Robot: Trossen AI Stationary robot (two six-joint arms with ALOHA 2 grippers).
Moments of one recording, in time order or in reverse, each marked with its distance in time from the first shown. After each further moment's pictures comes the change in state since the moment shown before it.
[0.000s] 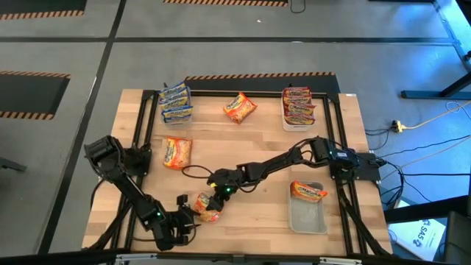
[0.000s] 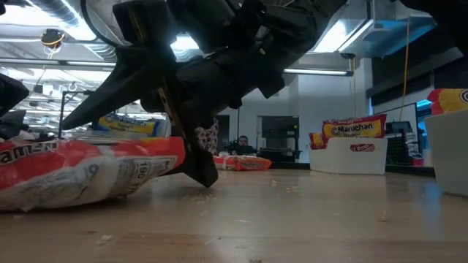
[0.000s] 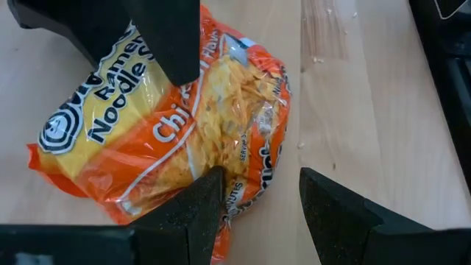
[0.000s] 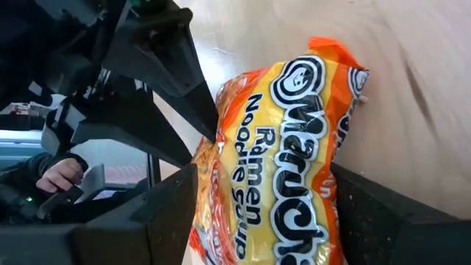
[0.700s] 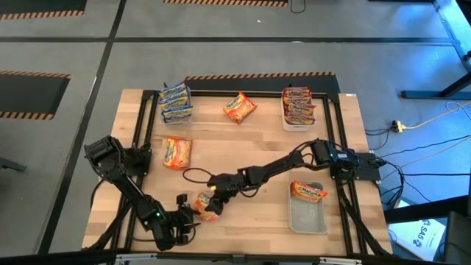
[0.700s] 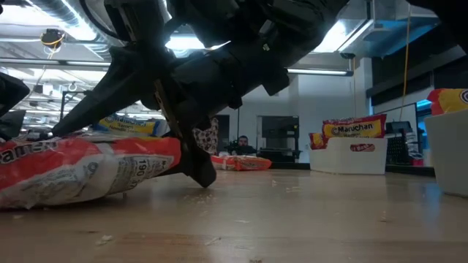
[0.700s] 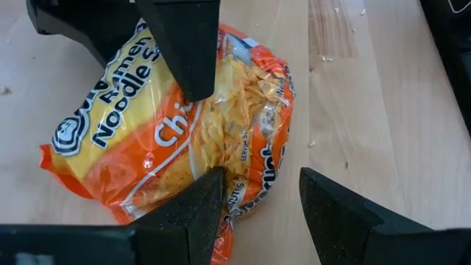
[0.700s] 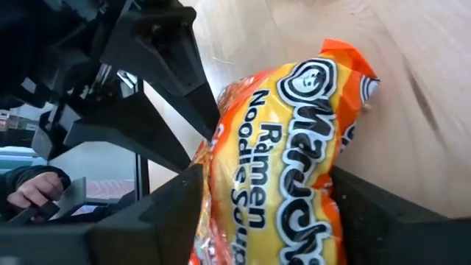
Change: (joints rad) left arm 0.000 0.003 -0.003 -0.008 -0.047 0.021; right arm 0.038 0.003 -0.003 0.030 0.095 -0.006
